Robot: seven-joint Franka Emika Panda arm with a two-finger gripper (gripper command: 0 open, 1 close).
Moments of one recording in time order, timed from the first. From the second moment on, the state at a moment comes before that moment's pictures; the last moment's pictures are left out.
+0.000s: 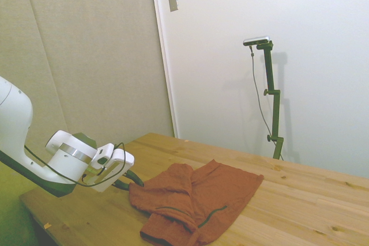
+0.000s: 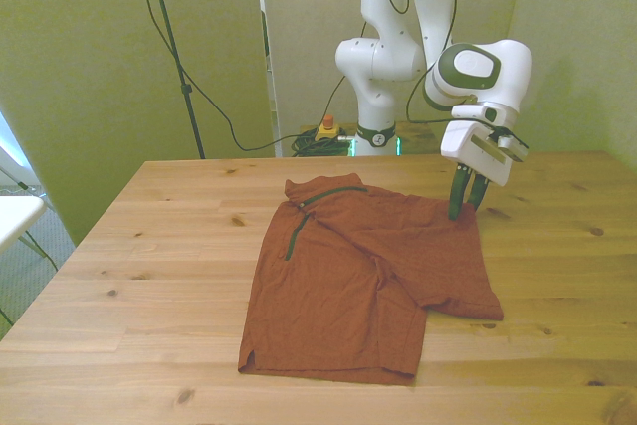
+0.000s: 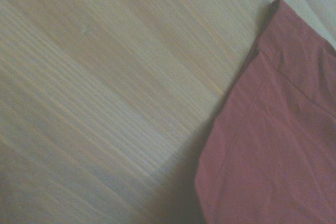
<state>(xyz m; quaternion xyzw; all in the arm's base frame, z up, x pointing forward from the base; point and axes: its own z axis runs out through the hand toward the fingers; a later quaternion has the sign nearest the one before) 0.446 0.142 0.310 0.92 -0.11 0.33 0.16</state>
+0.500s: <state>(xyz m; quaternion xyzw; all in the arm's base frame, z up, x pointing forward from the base) 0.443 0.140 0.301 0.93 -0.11 0.33 0.17</state>
